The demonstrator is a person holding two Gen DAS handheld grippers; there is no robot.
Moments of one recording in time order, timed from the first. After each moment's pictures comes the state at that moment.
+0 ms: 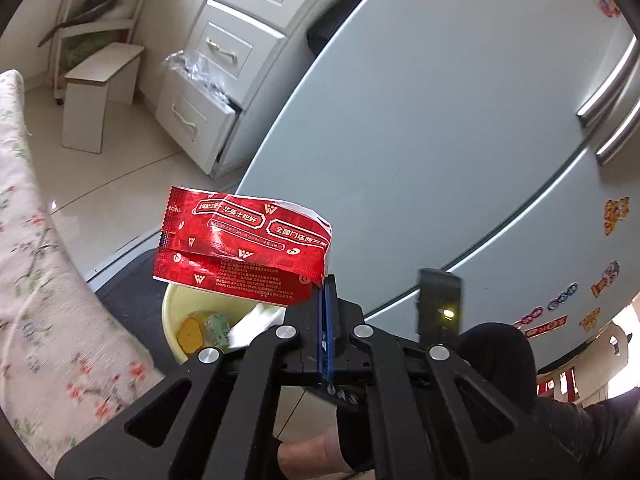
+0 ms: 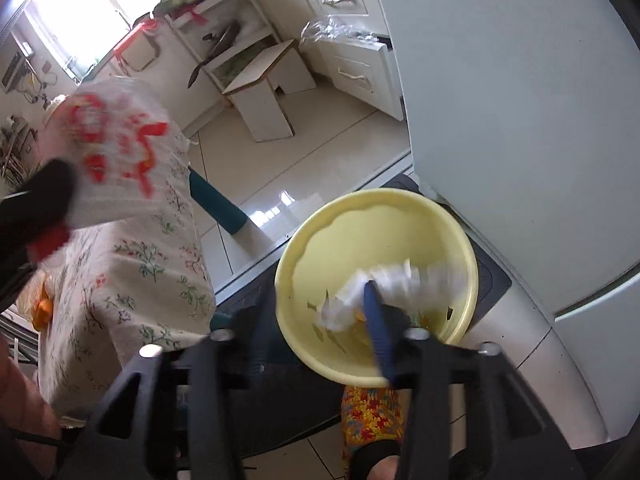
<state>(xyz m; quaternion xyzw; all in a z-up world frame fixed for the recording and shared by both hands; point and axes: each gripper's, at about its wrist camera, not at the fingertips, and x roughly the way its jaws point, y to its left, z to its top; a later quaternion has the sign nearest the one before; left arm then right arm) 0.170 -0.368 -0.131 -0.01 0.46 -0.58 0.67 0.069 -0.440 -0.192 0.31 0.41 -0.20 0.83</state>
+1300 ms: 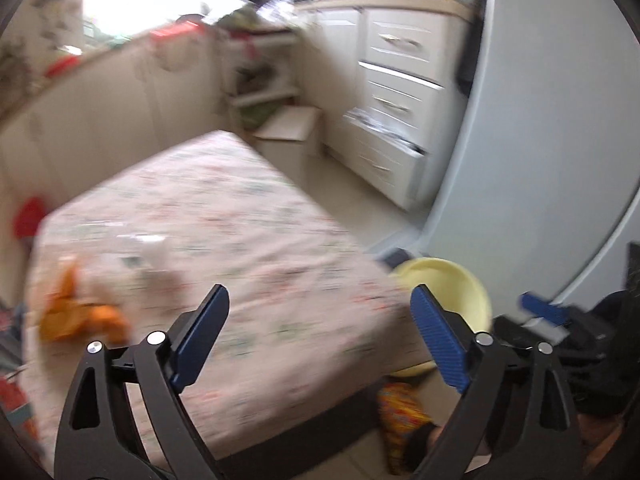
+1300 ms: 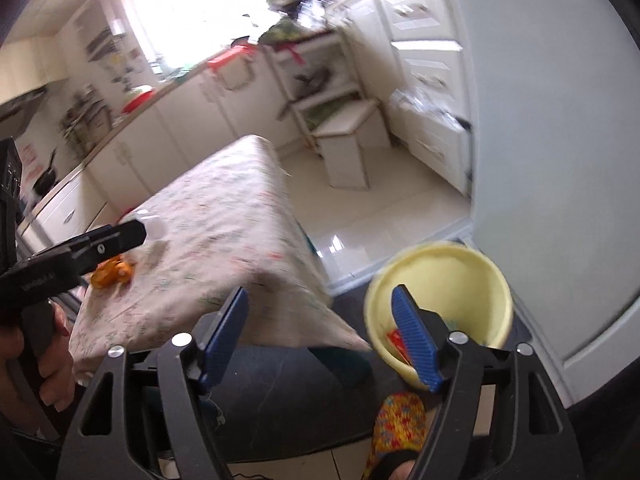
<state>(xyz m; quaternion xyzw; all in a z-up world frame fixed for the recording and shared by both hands) 0.156 -0.204 -0.066 0.13 0.35 -0.29 0.88 0.039 -0.345 -0.110 0.21 0.32 -0.11 0.92</state>
